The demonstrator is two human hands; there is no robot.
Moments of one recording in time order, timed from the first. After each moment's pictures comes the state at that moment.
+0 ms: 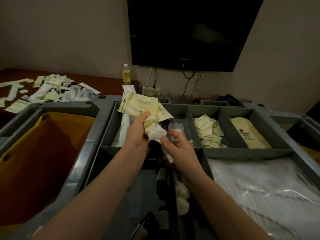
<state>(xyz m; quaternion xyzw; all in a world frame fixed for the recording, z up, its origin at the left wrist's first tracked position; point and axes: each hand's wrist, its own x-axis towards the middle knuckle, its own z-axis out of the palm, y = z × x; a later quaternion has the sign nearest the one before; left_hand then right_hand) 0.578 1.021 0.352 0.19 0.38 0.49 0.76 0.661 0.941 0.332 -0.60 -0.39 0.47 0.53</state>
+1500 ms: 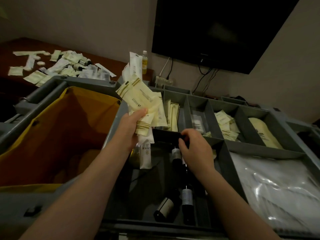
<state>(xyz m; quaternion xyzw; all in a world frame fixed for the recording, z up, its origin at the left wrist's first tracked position) 0.465 1.030 0.302 0.28 0.35 0.52 0.73 0.632 0.943 0.286 -0.73 -0.63 0.03 0.27</state>
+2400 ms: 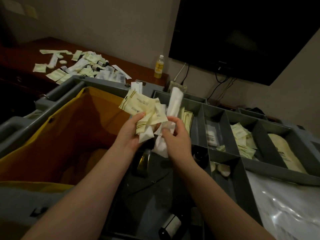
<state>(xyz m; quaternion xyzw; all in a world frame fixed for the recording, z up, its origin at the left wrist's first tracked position) 0.447 1.054 0.295 0.09 0.25 0.54 0.80 0.559 0.998 0.303 -0.62 -0.46 0.39 0.50</state>
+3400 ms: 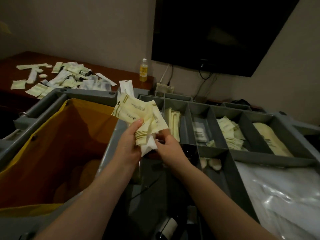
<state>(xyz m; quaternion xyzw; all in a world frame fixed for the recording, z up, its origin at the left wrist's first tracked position) 0.477 1.028 0.307 0.15 0.30 0.54 0.78 0.571 0.985 0.307 -0.58 -0.46 0.50 0.44</state>
